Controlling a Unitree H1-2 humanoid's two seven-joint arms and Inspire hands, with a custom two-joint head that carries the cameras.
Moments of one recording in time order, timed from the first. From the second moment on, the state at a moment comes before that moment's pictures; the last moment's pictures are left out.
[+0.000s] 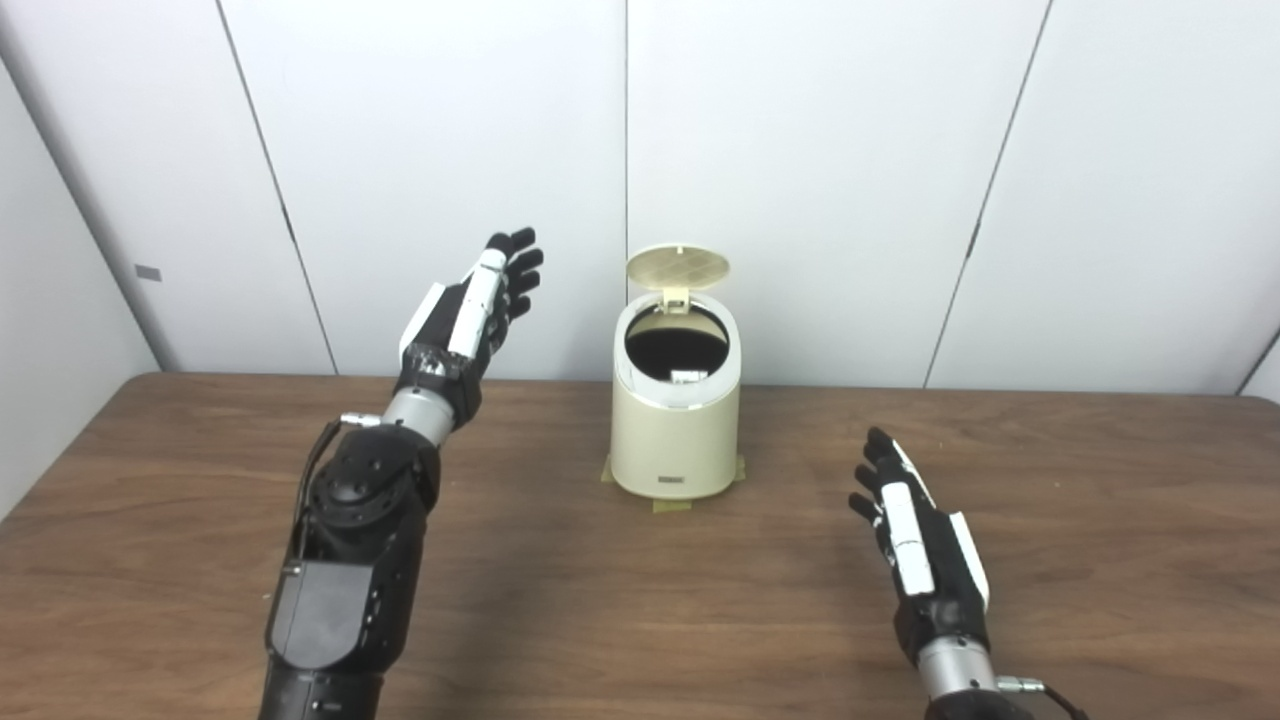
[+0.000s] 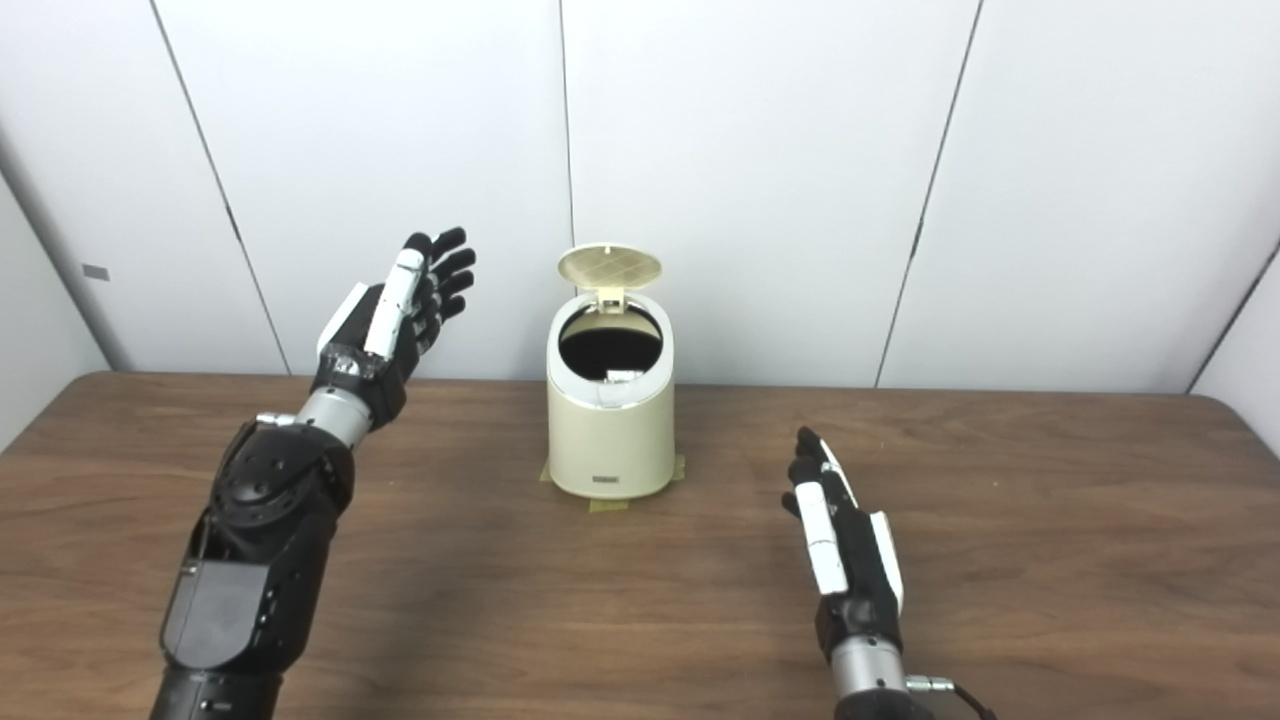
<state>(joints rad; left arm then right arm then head) -0.64 0.16 0.06 0.15 -0.11 0.32 -0.11 -0.12 0.06 -0.01 -0.09 -0.05 0.14 -0.10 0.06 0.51</state>
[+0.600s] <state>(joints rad) -0.82 0.23 -0.15 0.38 0.13 0.13 -0.18 -0.11 0.02 0.02 -0.05 -0.16 0.10 -0.12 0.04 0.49</state>
